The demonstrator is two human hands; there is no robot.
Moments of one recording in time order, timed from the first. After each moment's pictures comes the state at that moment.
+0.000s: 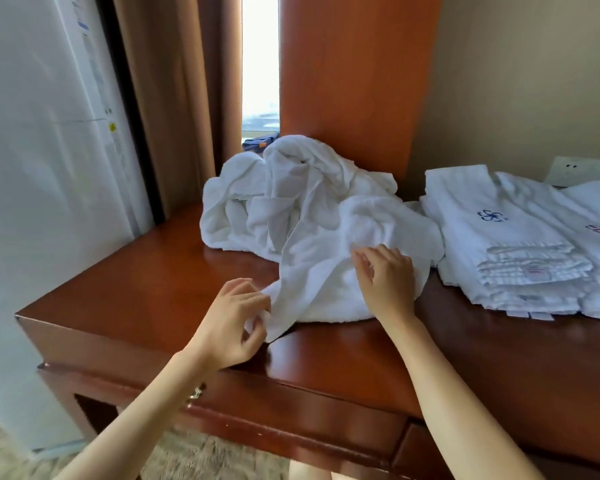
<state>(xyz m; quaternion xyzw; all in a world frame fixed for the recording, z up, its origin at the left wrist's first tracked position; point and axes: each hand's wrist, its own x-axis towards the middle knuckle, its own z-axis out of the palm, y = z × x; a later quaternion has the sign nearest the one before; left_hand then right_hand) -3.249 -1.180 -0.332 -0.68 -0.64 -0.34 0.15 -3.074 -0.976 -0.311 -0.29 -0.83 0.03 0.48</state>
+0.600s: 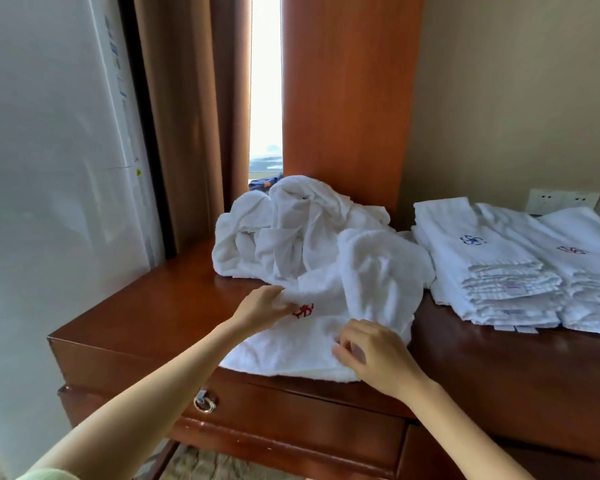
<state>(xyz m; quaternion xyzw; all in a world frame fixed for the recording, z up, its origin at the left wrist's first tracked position) -3.249 -1.132 -0.296 -0.51 -0.79 -0.34 -0.10 -3.024 -1.033 -0.337 -0.12 -0.94 0.06 0.31</state>
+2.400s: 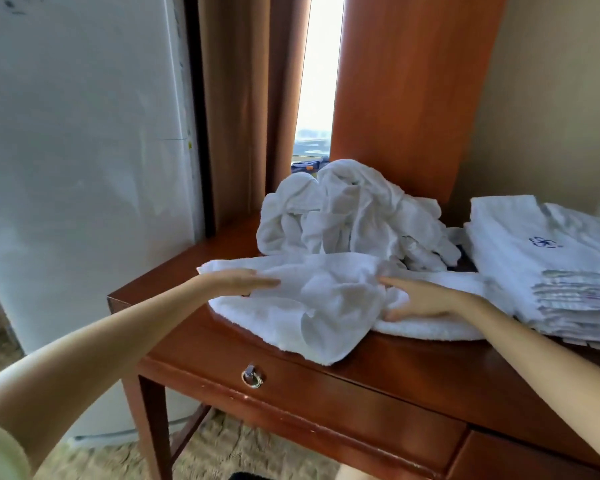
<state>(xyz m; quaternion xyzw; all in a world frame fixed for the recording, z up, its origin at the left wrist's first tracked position) -3.373 -1.193 -0.295 -0.42 -0.87 -0.13 -0.22 -3.083 -0.964 -0.273 -0.24 -0.95 0.17 -0.06</state>
